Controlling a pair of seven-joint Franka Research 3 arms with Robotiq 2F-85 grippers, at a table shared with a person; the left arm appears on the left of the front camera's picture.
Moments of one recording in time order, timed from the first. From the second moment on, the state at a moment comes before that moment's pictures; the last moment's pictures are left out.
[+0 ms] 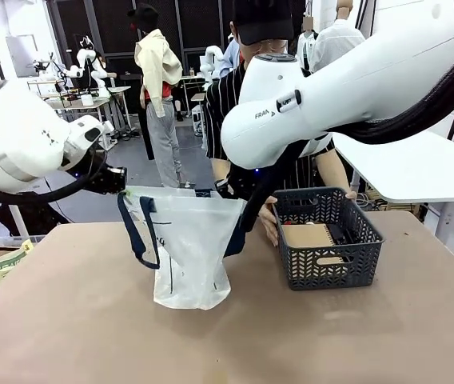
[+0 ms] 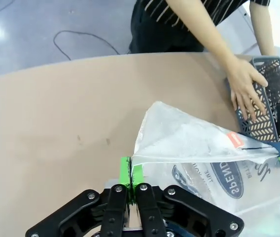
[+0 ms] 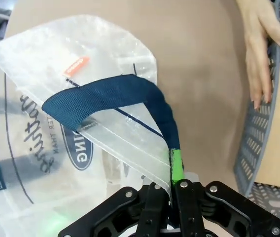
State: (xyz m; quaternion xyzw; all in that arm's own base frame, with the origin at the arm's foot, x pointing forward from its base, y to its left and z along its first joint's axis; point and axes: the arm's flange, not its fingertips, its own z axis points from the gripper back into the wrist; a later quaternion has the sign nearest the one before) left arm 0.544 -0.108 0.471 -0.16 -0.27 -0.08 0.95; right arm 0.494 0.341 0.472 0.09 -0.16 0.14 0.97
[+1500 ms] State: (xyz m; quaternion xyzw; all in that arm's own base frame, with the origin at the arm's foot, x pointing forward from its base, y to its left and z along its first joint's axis) left arm 0.576 -0.125 0.474 -0.15 -0.29 -0.14 0.93; right arm 0.499 0.353 0.455 0.08 -0.14 0.15 0.98
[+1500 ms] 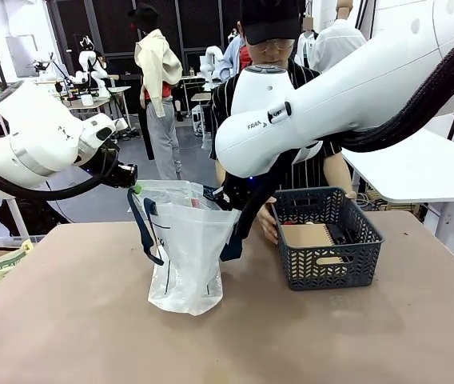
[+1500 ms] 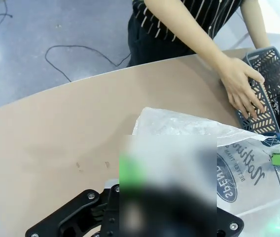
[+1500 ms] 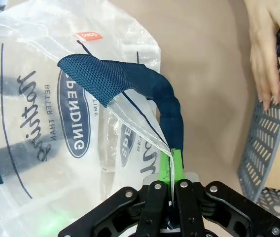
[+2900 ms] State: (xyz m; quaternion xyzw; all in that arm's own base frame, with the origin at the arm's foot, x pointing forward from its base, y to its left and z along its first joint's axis) left arm 0.576 -0.125 0.473 -0.15 -0.29 -0.14 0.93; right arm 0.499 0.353 0.455 0.08 -0.14 0.15 0.98
